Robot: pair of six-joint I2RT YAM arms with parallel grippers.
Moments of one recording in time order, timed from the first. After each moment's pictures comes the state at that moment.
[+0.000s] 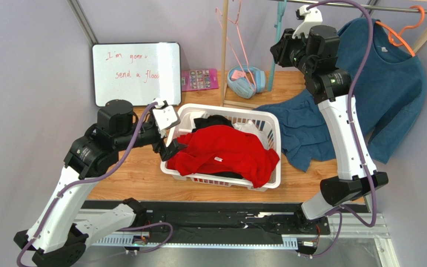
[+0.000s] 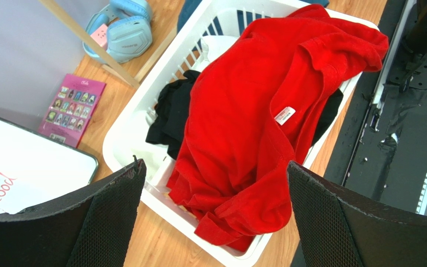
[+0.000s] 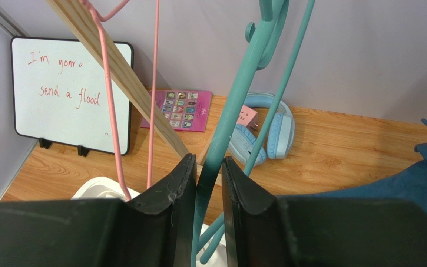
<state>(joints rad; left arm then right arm) -0.59 0.93 1.43 -0.90 0.42 0.41 0.26 1.55 2.01 -0.62 -0.05 0.17</state>
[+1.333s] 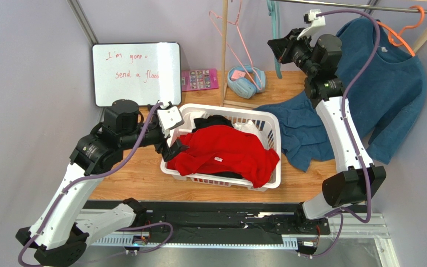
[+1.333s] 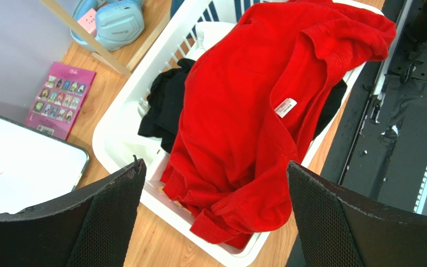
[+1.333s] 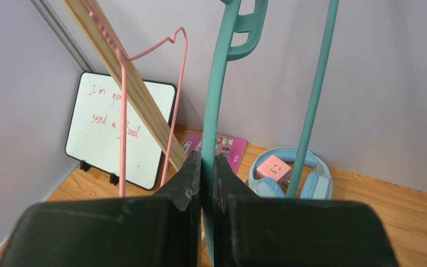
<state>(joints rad) -0.59 0.95 1.39 -0.90 0.42 0.42 0.15 1.53 1.70 -0.09 -0.35 0.26</state>
